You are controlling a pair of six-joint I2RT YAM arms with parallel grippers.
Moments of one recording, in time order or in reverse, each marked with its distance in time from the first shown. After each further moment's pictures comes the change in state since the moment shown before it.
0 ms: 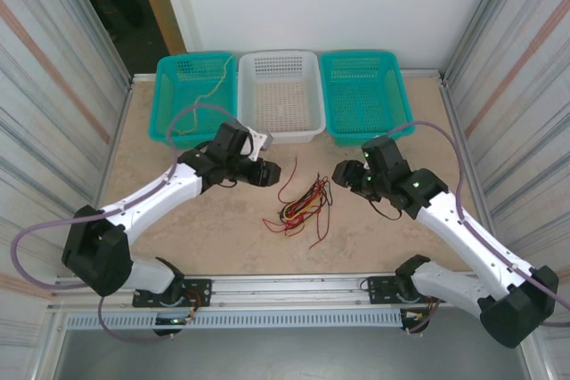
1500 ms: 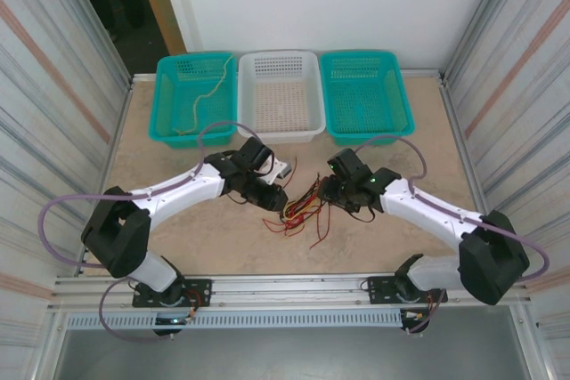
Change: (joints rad) left arm -0.115 0.133 0.017 -0.153 0.116 0.047; right arm 0.099 0.292 -0.098 0.169 0.026 0.109
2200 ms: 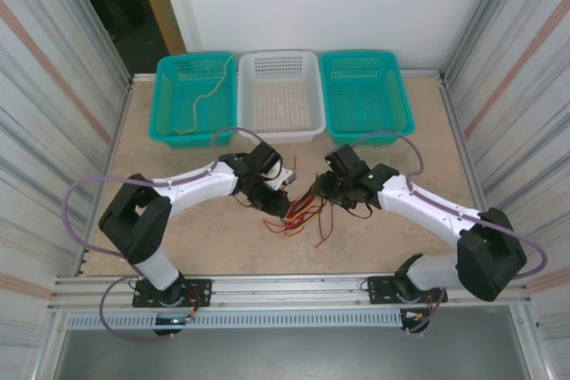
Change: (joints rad) left arm -0.021 0.122 0.024 -0.004 0.015 -0.007; right arm 0.006 0.011 0.040 -0.001 -0.017 -0.003
